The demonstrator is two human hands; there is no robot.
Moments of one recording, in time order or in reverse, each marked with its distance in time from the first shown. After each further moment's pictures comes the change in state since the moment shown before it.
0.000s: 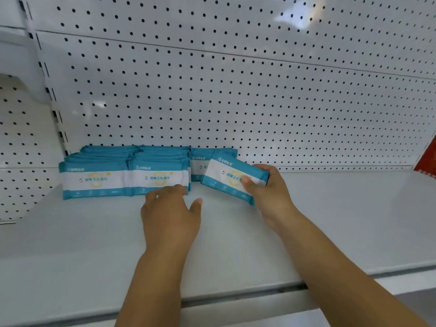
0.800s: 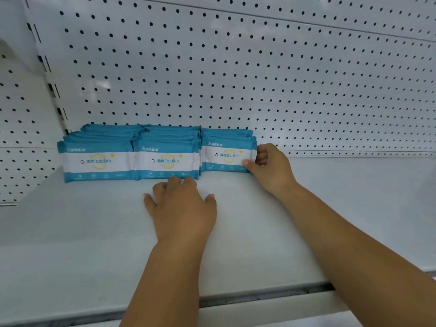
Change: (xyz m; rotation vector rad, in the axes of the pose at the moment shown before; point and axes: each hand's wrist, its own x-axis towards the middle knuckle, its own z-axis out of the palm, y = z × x) left_hand 0.005 0.000 0.007 0.161 -0.144 -0.088; right_hand 0.059 0.030 0.016 -0.545 -0.077 -0.173
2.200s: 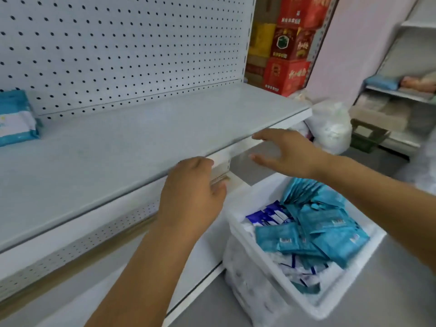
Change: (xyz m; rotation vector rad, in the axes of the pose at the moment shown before) left_hand -0.225 0.205 0.102 -0.239 -0.216 0.903; right_hand -0.244 0.096 -0.383 -0.784 -0.057 0.147
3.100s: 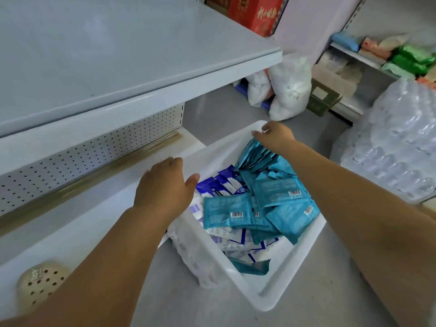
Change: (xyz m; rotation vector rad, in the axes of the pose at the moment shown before) left_hand 0.030 0.000 0.172 0.034 -0.489 -0.150; right_hand 0.027 0.212 0.106 0.050 -0.095 0.744
